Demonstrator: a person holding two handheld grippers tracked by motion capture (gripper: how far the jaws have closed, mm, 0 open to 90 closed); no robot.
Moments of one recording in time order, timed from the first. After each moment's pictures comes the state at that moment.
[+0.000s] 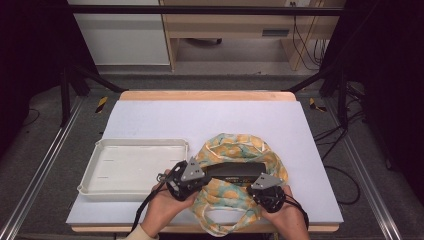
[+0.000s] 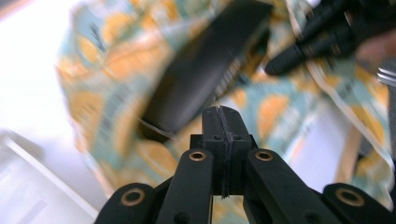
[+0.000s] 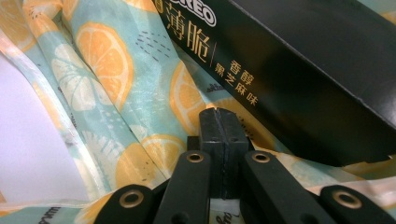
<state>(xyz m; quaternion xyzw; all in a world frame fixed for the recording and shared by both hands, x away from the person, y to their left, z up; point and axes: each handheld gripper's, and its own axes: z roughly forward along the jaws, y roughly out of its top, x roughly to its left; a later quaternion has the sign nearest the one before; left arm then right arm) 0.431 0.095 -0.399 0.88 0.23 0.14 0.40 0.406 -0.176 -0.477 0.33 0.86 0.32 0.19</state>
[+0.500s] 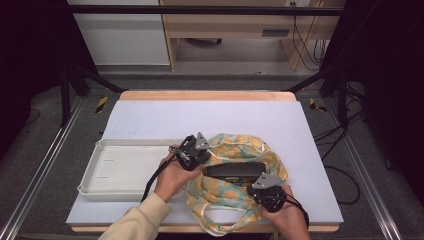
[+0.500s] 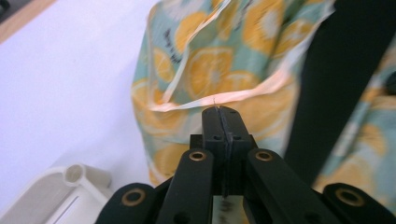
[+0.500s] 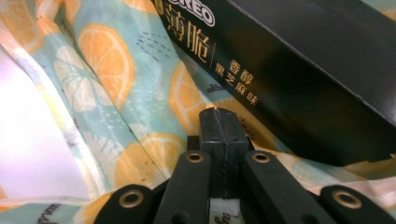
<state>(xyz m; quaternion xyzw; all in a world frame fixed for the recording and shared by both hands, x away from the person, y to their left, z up) 0.506 0.079 -0.415 0.90 0.26 0.17 0.31 0.407 -0.178 -0.479 0.33 0.86 0.33 0.18</state>
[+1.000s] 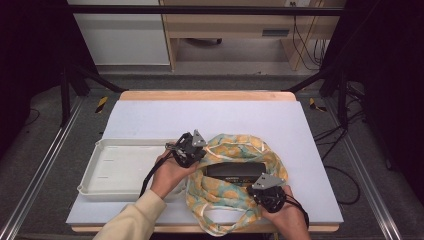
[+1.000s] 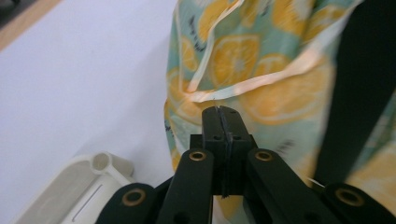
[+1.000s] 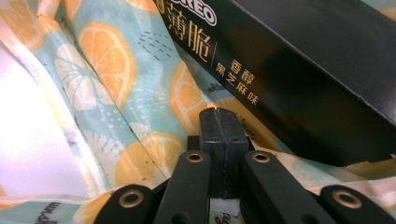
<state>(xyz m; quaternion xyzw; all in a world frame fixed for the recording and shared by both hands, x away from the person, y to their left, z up) 0.497 0.093 -0.398 0.89 0.25 0.18 0.33 0.407 -0.178 -0.479 0.33 0.86 0.33 0.18</state>
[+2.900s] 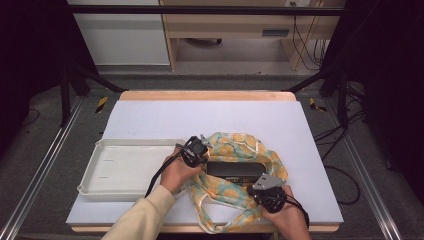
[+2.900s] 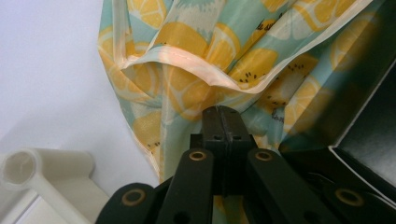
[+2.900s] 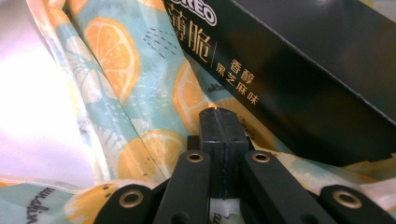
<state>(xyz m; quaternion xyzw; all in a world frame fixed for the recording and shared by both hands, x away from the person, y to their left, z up) 0.537 0.076 -0.455 0.92 0.29 0.13 0.24 0.406 -0.180 -0.479 0.33 0.86 0.34 0.18</state>
